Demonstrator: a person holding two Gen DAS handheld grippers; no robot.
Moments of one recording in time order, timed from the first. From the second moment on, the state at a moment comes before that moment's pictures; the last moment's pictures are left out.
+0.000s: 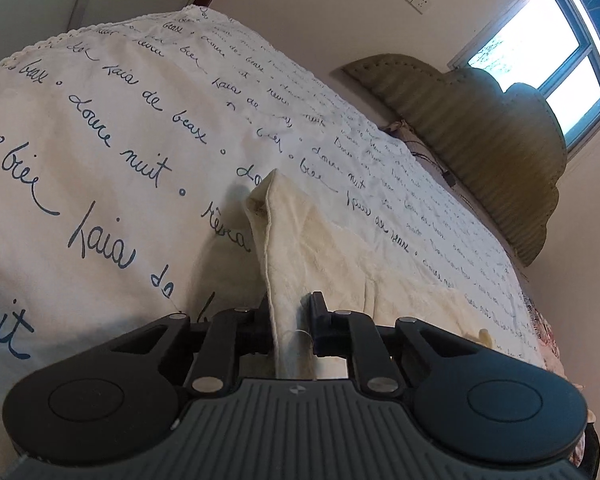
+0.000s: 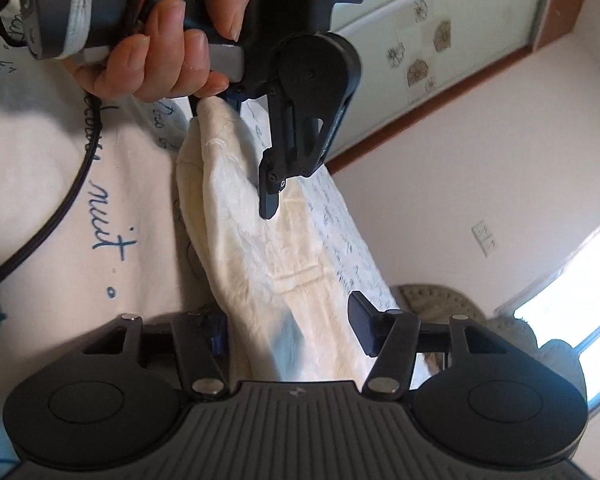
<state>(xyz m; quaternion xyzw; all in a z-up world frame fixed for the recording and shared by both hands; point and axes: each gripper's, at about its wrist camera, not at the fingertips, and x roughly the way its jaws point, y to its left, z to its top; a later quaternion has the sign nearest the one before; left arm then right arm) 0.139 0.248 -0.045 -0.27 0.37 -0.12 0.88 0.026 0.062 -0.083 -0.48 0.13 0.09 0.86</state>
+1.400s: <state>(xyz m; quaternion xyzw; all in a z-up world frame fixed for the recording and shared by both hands) 0.097 -0.112 0.101 -0.05 0.26 -0.35 0.90 -0.052 -0.212 0.016 0.01 0.09 0.01 1.00</state>
